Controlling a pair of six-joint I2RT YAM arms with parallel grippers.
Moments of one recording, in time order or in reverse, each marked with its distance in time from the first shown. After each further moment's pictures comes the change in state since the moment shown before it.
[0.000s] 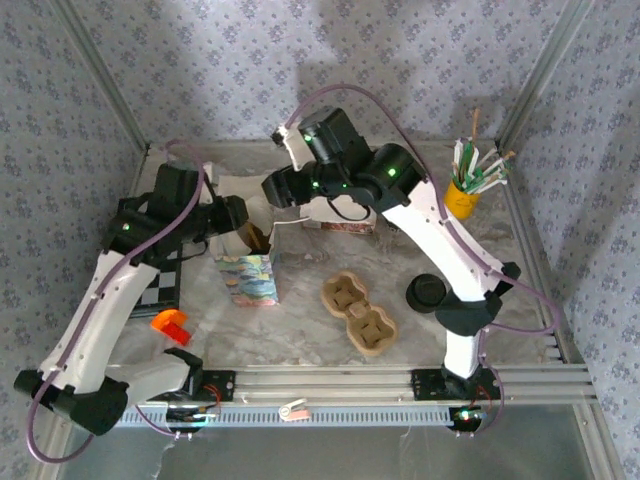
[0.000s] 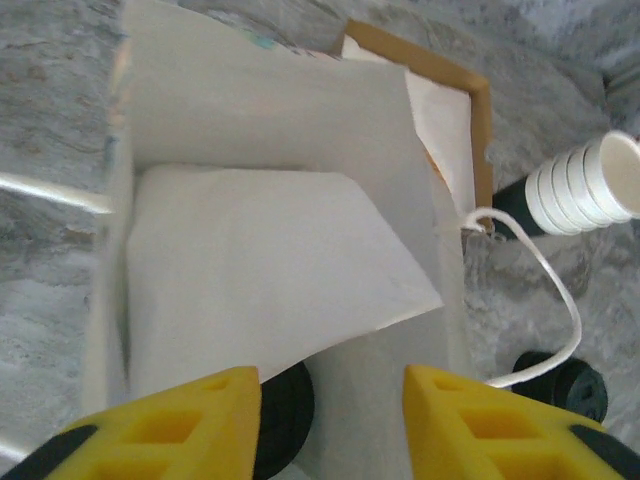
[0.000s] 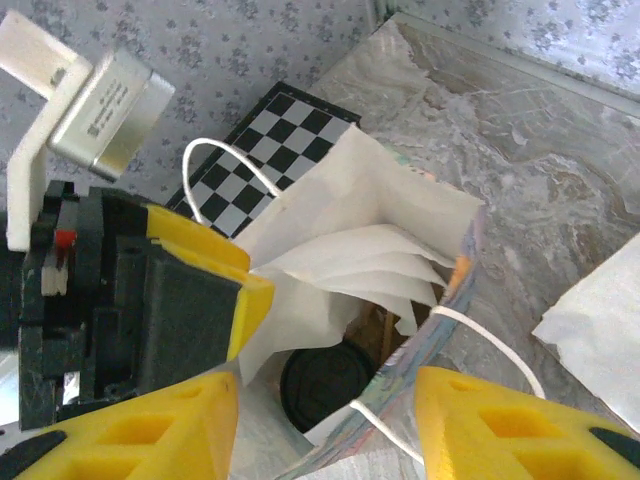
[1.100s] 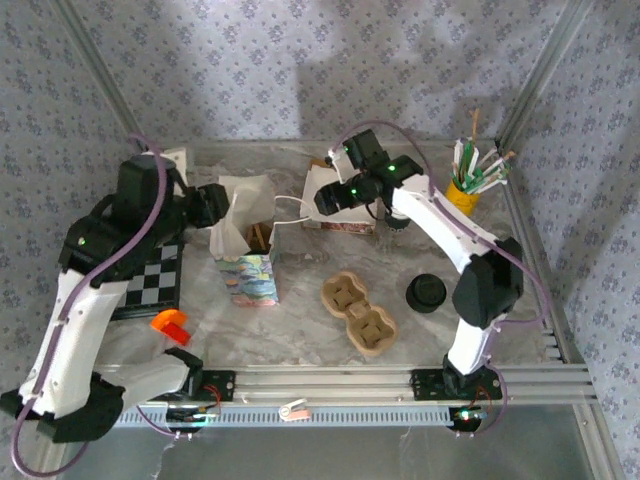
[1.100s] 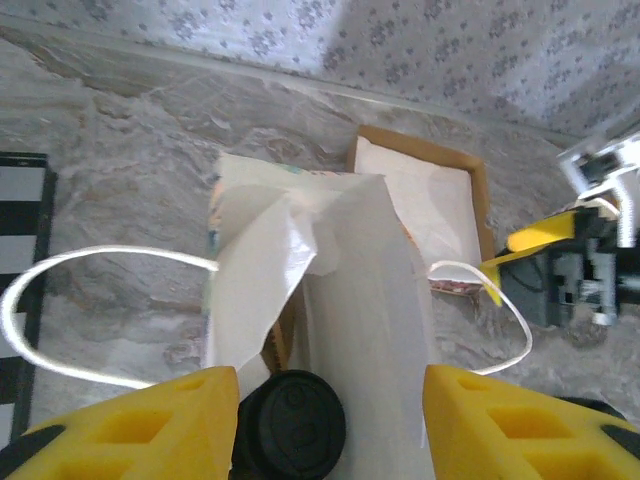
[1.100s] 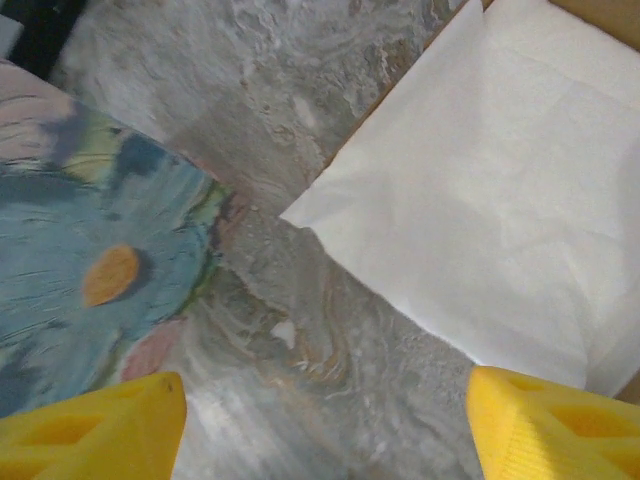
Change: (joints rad) left arm -0.018 -0.056 0.231 -0.144 -0.173 0.071; right arm -0.336 -0.027 -0.669 0.324 -0.096 -0.191
